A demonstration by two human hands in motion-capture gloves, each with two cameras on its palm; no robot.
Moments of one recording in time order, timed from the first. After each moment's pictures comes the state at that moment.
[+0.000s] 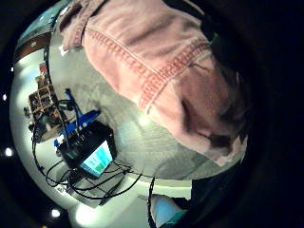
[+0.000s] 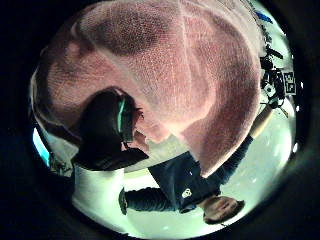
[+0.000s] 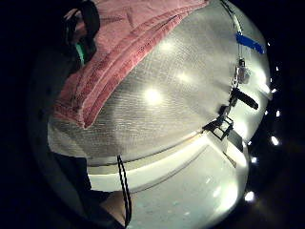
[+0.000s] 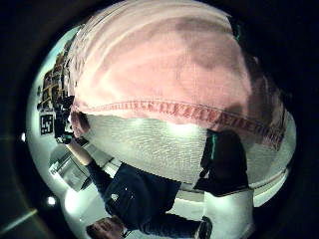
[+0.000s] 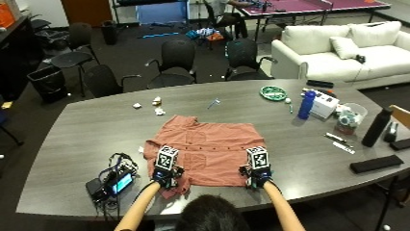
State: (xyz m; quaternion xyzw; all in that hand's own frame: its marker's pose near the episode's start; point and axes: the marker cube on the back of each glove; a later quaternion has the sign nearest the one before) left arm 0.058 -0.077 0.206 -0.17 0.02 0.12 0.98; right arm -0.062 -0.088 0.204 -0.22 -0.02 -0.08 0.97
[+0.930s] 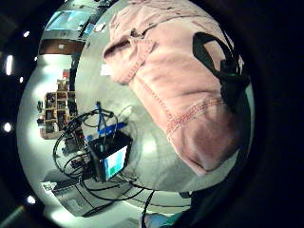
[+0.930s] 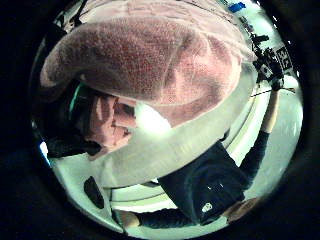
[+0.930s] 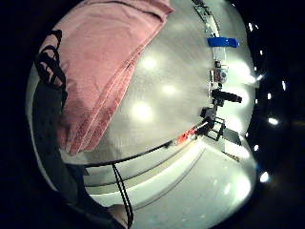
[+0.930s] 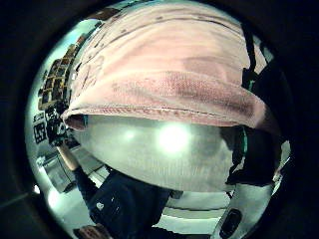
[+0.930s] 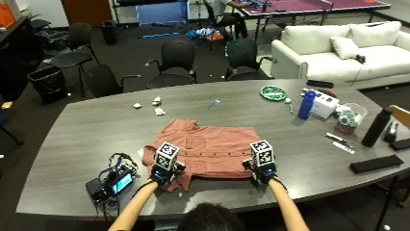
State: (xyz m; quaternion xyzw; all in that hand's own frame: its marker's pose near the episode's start) left arm 0.058 -0.074 0.168 -0.02 0.01 0.17 0.99; right arm -0.040 -0.089 0.160 -0.11 0.04 -0.07 0.99
